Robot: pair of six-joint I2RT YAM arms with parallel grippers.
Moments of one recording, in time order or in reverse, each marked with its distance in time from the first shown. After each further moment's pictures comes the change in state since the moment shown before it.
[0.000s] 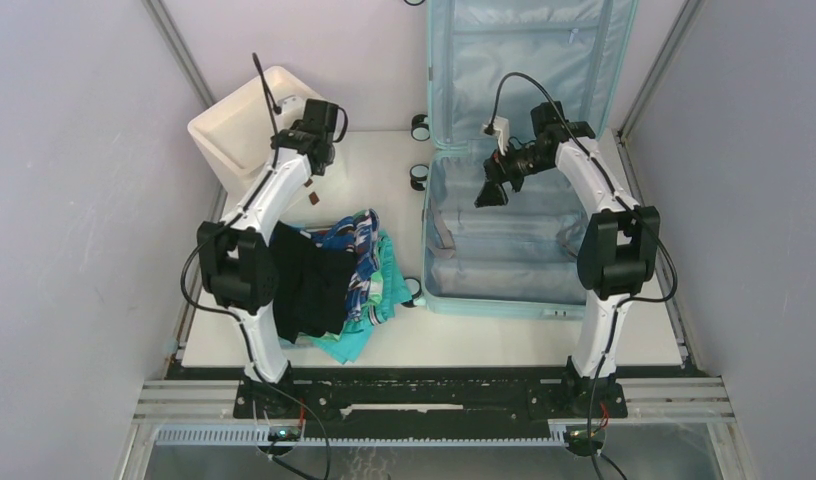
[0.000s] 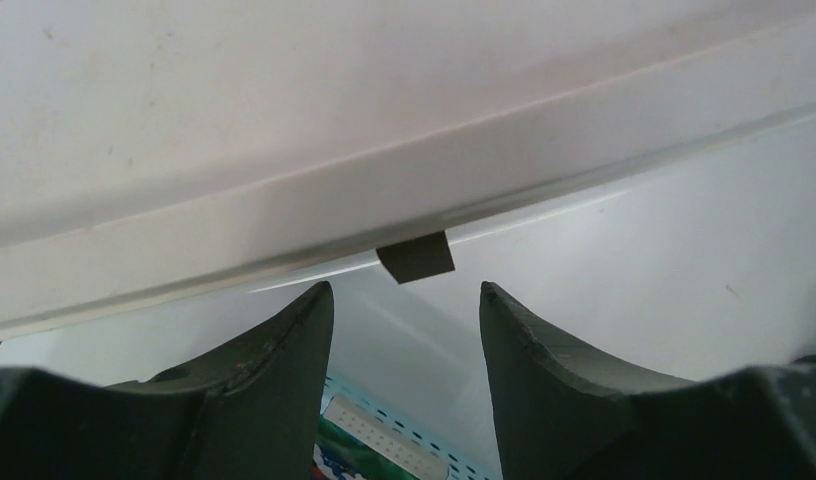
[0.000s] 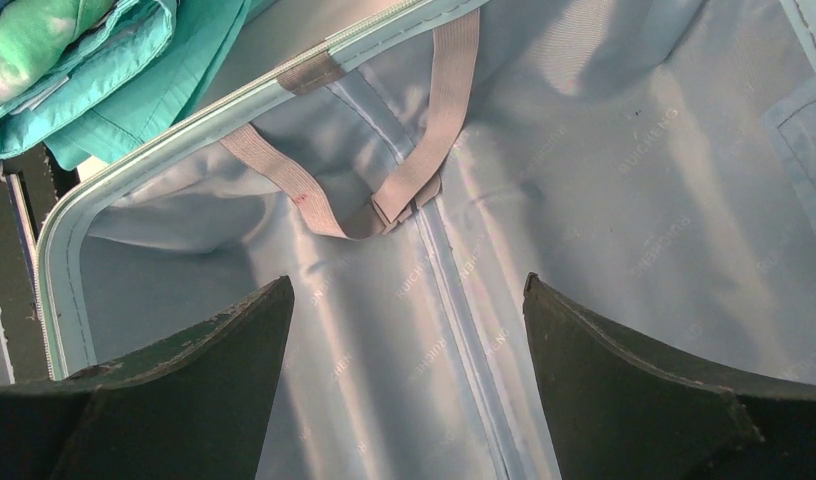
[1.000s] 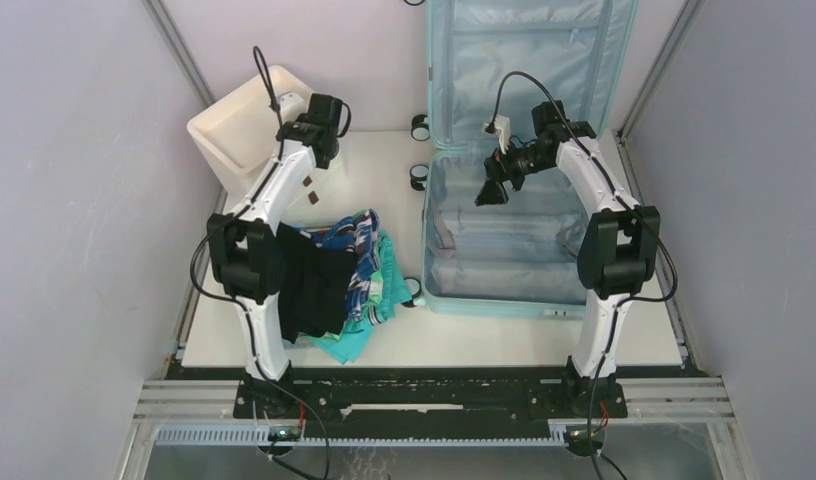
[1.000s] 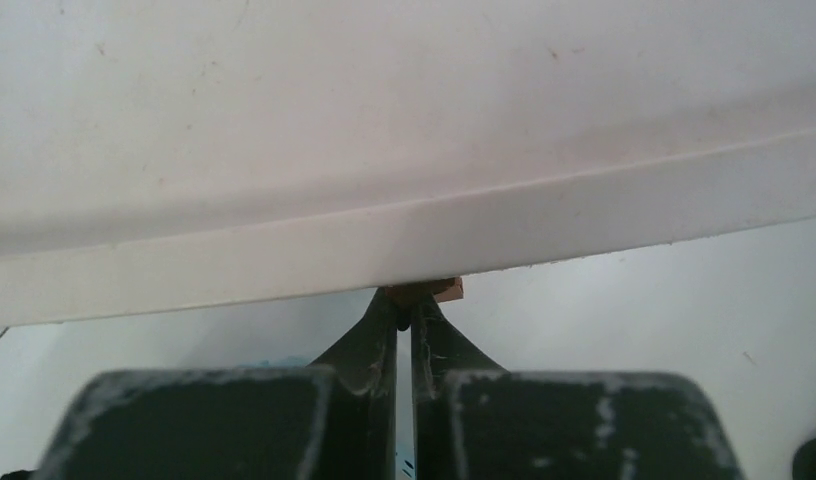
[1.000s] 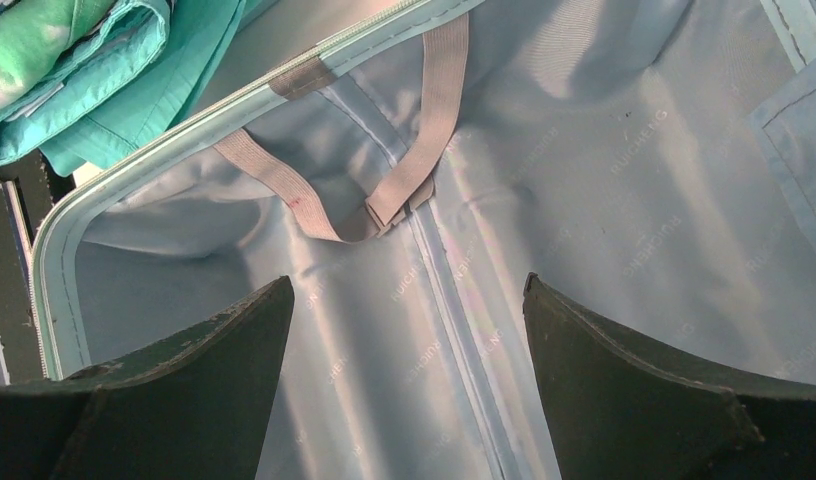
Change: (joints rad) left arm 0.005 0.107 0.134 -0.087 -0.114 -0.086; right arm -0.002 0.002 0.001 0.014 0.000 0.015
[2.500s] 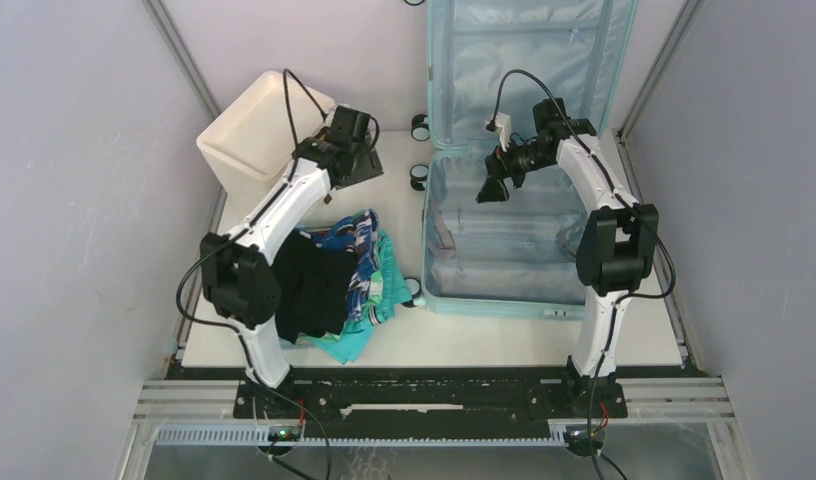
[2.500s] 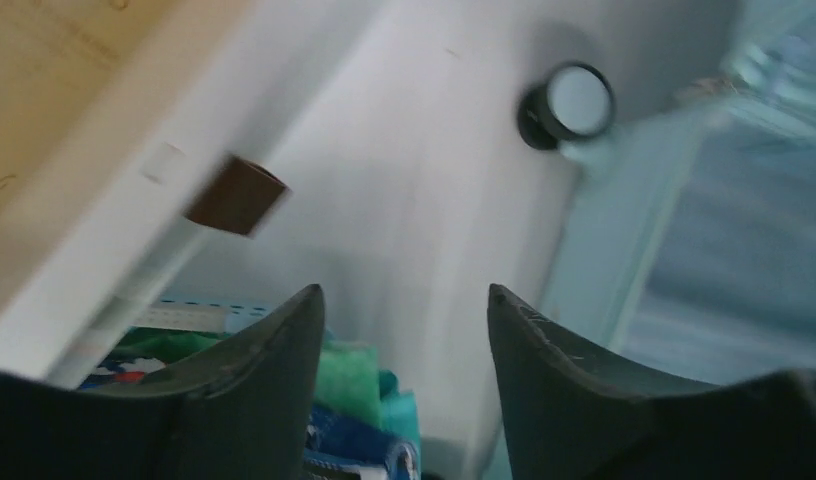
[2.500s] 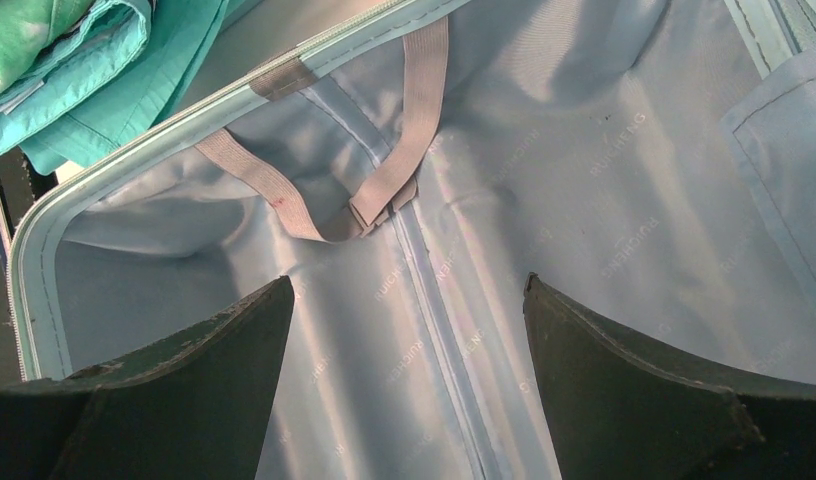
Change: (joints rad) left arm -0.172 -0.158 -0.157 0.088 0.466 0.021; right arm -0.013 0.031 0.044 -0.012 0.005 -0.021
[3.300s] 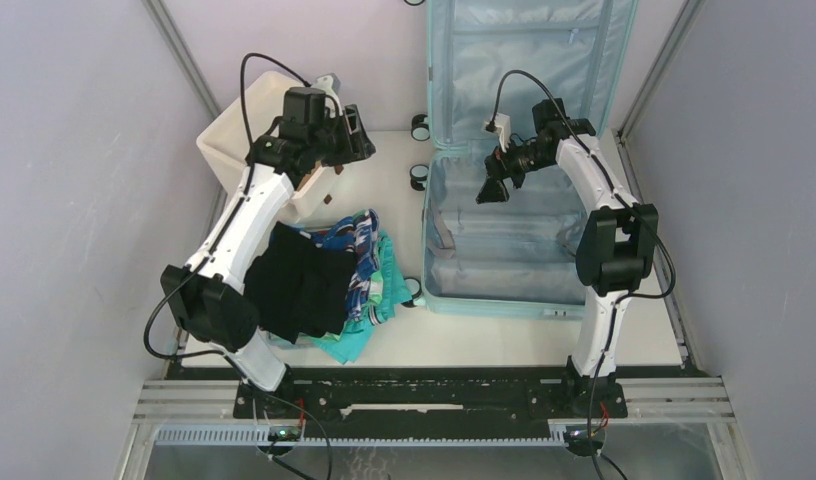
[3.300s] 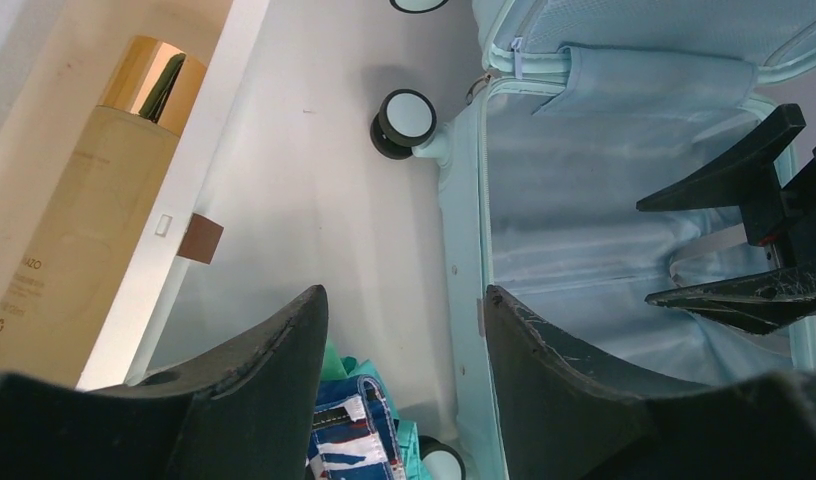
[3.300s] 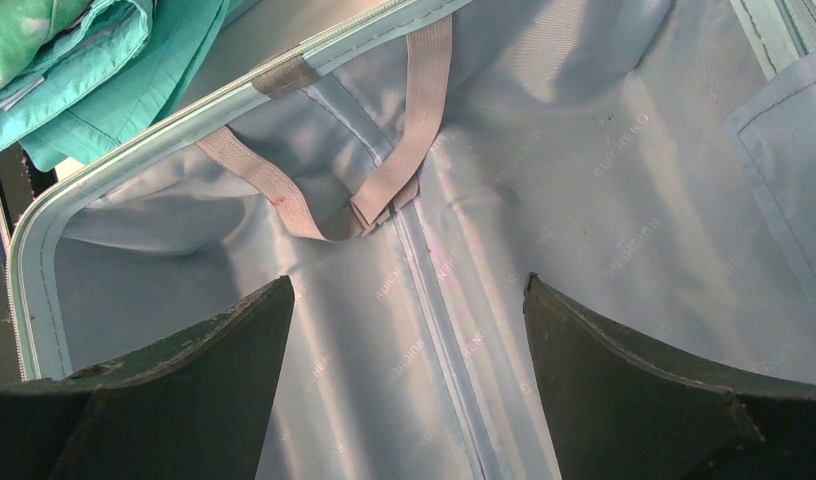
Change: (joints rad) left arm 0.092 -0.202 -0.023 0.106 0.417 0.235; right arm 0.009 0.000 0.000 -0.007 0.000 -0.010
